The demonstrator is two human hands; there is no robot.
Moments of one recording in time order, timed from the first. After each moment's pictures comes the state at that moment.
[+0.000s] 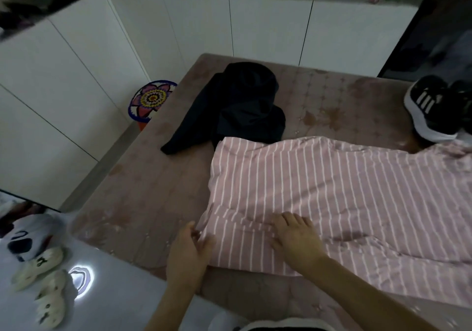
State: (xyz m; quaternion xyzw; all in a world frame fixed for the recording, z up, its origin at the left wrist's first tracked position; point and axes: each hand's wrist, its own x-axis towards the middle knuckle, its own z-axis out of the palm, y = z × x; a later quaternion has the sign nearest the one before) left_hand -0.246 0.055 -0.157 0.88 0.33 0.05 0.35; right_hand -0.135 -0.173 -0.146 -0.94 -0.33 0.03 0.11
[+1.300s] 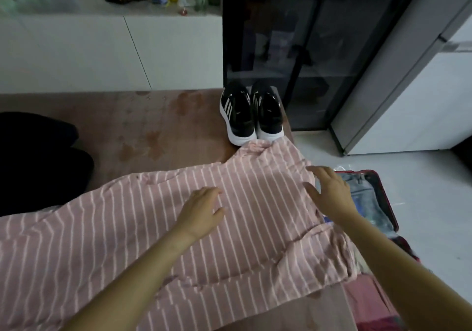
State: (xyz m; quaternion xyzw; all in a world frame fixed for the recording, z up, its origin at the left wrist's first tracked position) left_hand 0.026 -0.296 -0.131 0.95 -0.17 -0.11 0.25; right_hand 0.010 -0.619 -0.114 -0.98 0.08 -0.01 0.17
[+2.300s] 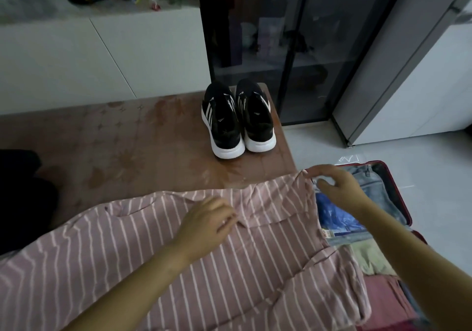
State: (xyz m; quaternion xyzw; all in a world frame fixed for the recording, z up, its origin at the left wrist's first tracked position) left_hand 0.065 -0.338 -0.147 0.90 -0.36 -0.01 0.25; right_hand 0.058 -0.665 -0.121 -0.90 0.05 0.01 0.42
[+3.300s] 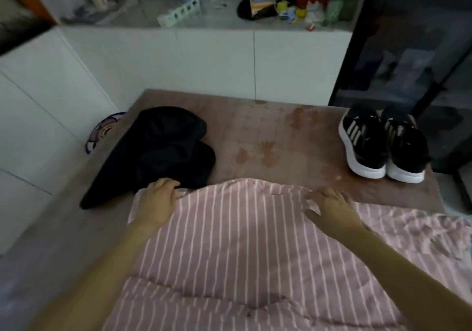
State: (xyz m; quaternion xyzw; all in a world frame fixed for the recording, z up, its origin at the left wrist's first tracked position) left_hand 0.010 0.025 -0.122 0.99 0.11 0.03 0.08; right_hand 0.077 -0.380 -0.115 -0.98 -0.14 0.11 0.08
